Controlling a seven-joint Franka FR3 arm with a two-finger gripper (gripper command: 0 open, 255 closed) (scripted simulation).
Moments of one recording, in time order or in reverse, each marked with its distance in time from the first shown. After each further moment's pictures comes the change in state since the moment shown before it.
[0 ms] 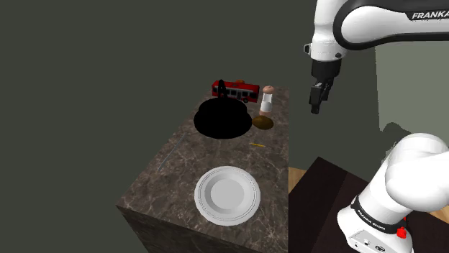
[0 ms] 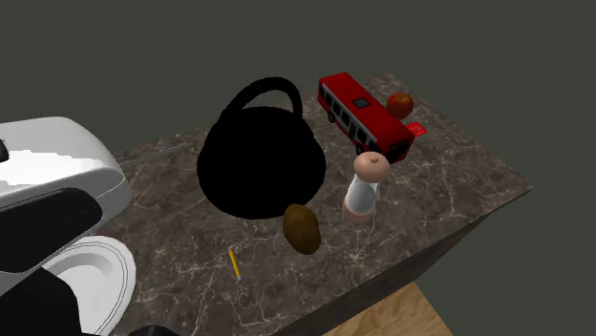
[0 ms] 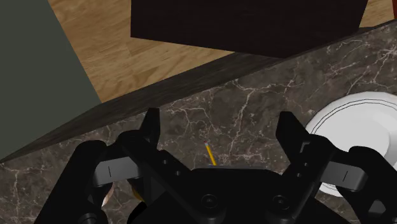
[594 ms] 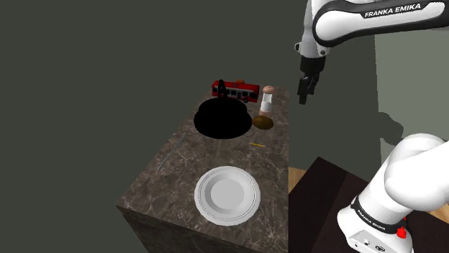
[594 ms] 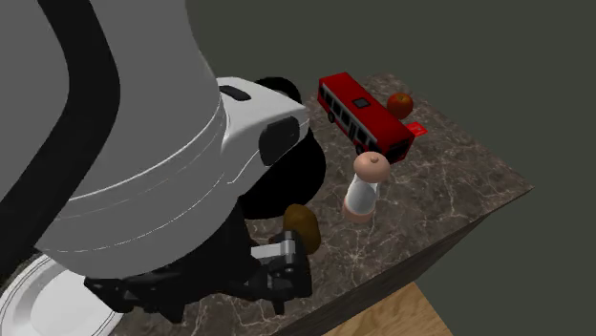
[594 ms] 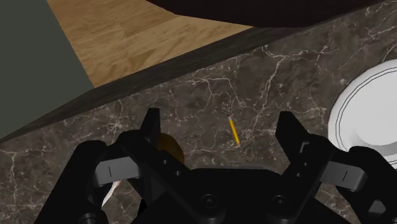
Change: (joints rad) arm -0.027 0.214 -0.137 0.097 -0.026 0.158 -0.137
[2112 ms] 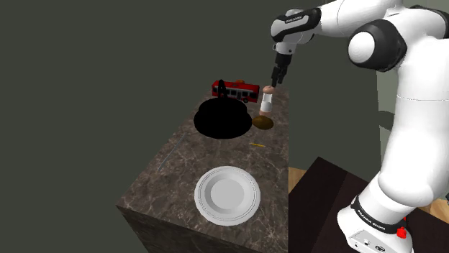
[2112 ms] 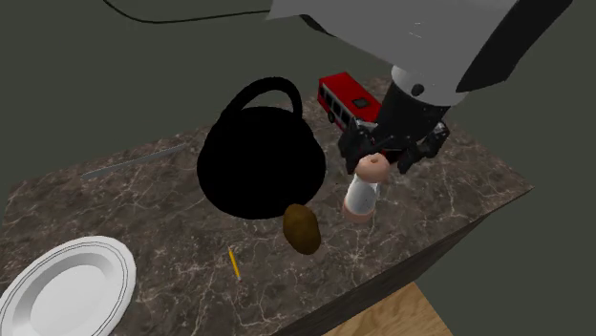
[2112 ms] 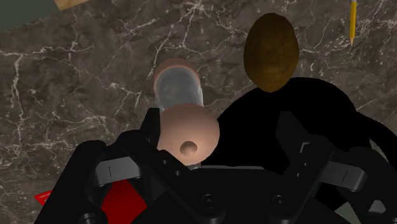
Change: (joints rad) arm -0.141 0.923 -0.238 0.814 0.405 0.091 -0.535
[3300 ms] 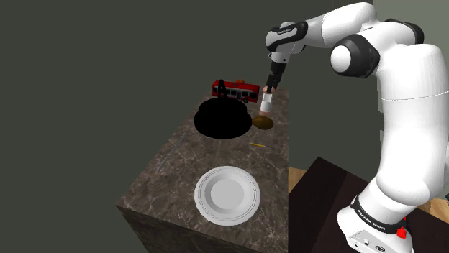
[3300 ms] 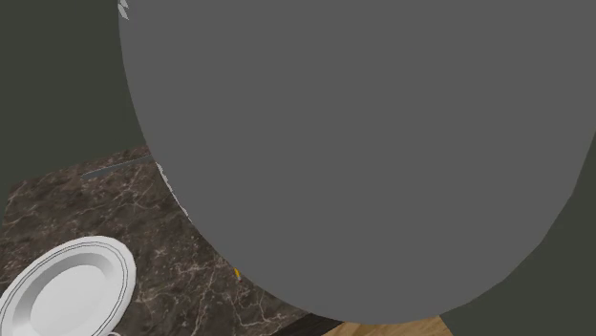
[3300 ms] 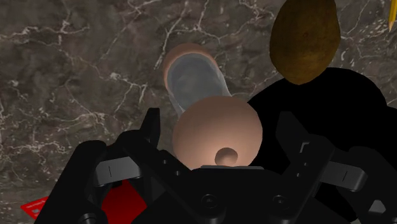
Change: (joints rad) arm -0.048 0.156 0.025 0.103 0.078 0.037 -0.048
